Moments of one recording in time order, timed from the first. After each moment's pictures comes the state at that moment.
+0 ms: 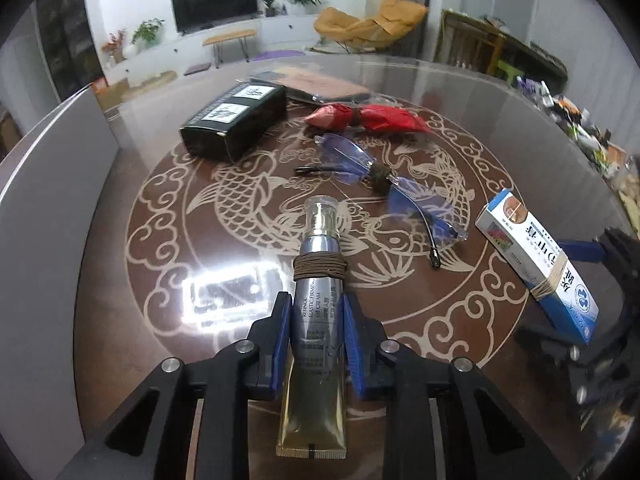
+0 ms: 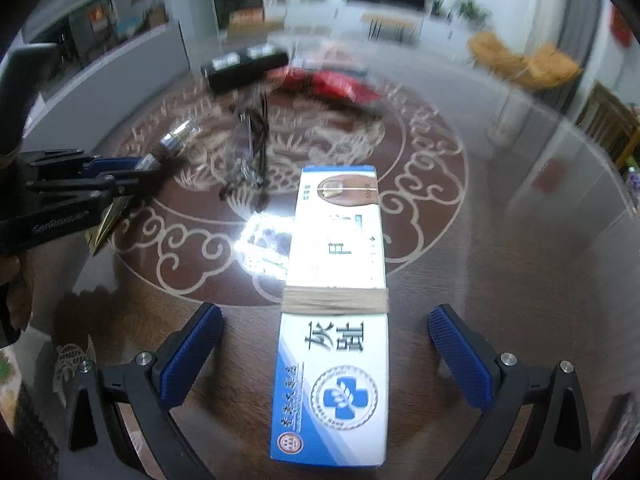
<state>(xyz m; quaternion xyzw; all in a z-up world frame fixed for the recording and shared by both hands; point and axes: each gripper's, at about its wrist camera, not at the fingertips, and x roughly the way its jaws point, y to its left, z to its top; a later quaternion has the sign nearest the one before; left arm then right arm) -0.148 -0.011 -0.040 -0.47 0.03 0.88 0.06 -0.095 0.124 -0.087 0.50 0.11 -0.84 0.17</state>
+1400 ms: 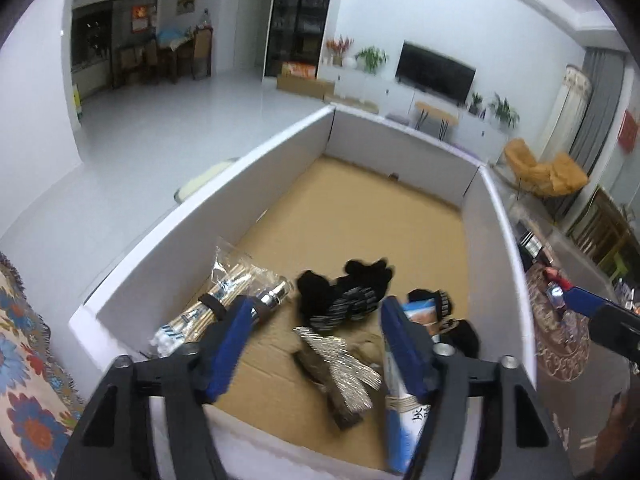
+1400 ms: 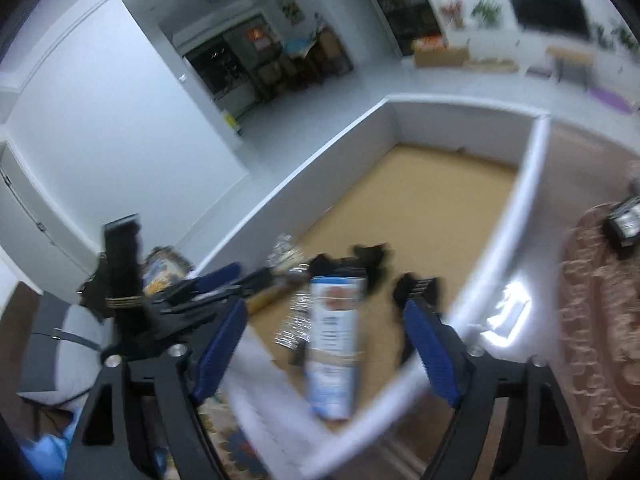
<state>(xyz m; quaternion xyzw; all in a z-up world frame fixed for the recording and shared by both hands) 0.059 -0.340 0.057 -0.35 -0.17 0.90 -0.22 -0.018 -0.201 0.042 0.42 0.00 -0.77 0.48</state>
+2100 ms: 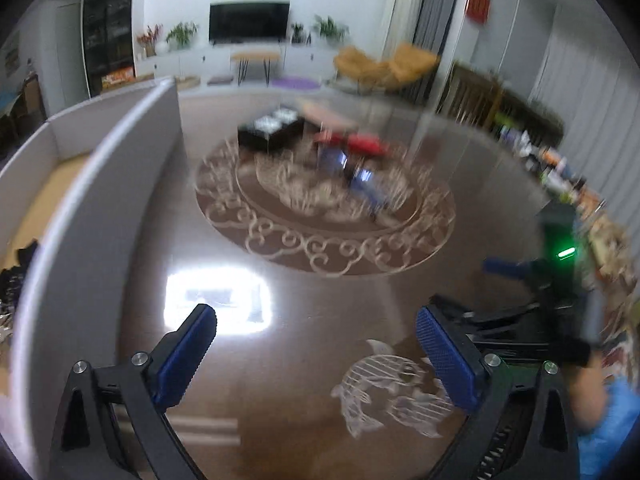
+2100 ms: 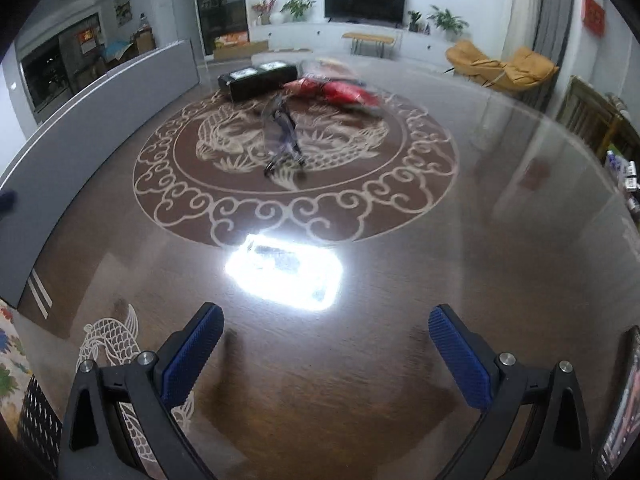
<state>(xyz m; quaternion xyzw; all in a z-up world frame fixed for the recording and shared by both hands) -0.045 -0.023 0.000 -0.43 -0.04 0.90 0.05 -0.040 0.106 -0.092 0.45 0.08 -0.87 0.15</state>
